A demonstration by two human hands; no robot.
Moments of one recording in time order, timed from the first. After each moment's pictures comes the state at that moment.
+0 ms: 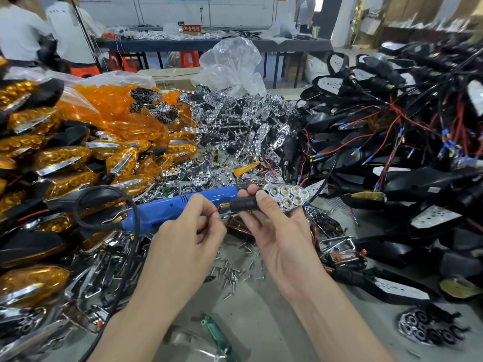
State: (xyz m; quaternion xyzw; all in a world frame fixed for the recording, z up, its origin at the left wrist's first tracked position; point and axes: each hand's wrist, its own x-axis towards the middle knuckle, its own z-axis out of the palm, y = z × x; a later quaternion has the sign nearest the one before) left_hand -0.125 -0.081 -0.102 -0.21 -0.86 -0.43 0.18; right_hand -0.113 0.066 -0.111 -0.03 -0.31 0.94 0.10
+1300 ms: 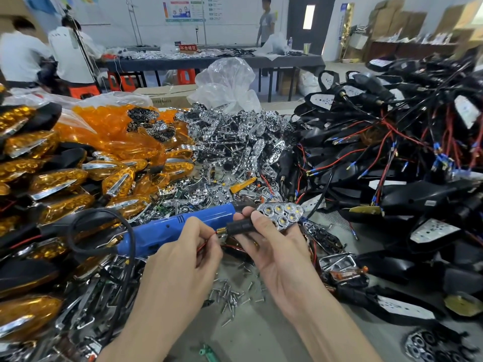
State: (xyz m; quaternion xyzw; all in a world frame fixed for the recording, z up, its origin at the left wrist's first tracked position) left_hand -0.127 -0.085 -0.099 -0.22 -0.89 -0.36 0.17; right_hand -0.115 0.069 -0.108 -0.07 -0.32 0.94 0.07
